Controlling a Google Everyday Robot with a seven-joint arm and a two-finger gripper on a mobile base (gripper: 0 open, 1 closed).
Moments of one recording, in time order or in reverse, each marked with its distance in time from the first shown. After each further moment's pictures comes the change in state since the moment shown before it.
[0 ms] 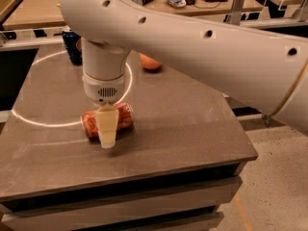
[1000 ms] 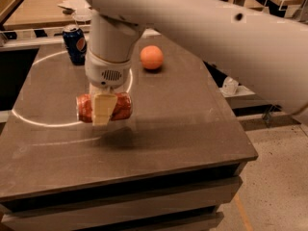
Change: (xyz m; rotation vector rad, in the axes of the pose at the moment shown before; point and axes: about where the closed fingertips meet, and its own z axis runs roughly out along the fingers) arm -0.009 -0.006 -0.042 0.046 -0.147 0.013
